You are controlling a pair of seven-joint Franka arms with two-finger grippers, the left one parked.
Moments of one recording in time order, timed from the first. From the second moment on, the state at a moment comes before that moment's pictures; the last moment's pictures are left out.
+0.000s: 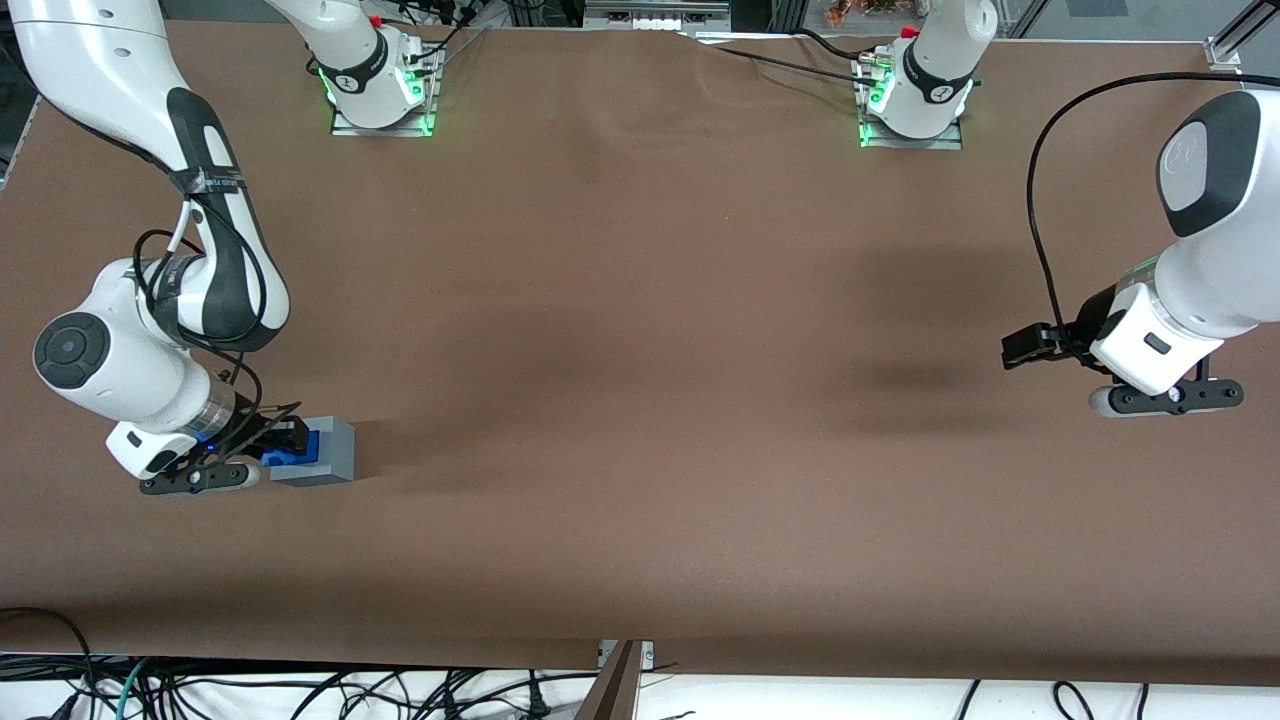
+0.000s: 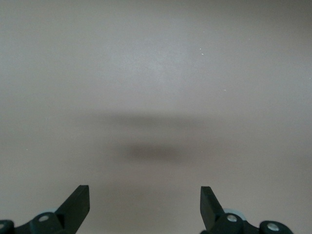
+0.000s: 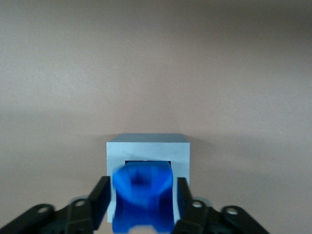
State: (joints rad) arm 0.06 0.57 -0.04 -1.61 0.03 2.29 -0.12
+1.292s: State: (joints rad) arm 0.07 0.27 -0.04 -1.42 0.03 1.72 -0.08
